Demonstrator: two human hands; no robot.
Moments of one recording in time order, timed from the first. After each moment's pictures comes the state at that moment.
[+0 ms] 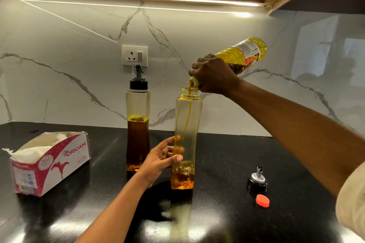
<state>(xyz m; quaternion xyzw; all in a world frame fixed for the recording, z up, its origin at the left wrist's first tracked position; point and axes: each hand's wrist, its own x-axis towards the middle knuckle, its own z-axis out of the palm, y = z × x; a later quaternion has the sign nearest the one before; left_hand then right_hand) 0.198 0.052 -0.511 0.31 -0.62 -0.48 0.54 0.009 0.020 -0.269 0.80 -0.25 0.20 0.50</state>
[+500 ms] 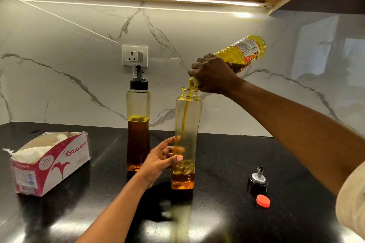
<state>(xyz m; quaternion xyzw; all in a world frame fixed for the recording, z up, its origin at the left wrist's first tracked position) 0.198 0.053 -0.511 0.31 -0.61 -0.49 0.54 0.010 0.018 -0.268 0.80 -0.24 0.19 0.51</state>
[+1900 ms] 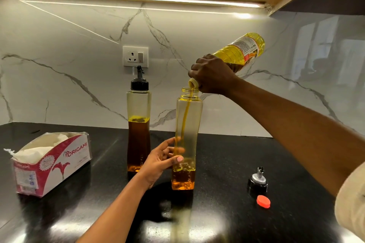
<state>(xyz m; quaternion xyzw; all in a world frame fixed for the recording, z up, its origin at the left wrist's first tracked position) 0.200 0.051 -0.513 0.31 -0.62 -0.48 0.53 0.013 0.023 -0.267 0.80 -0.22 0.19 0.53</state>
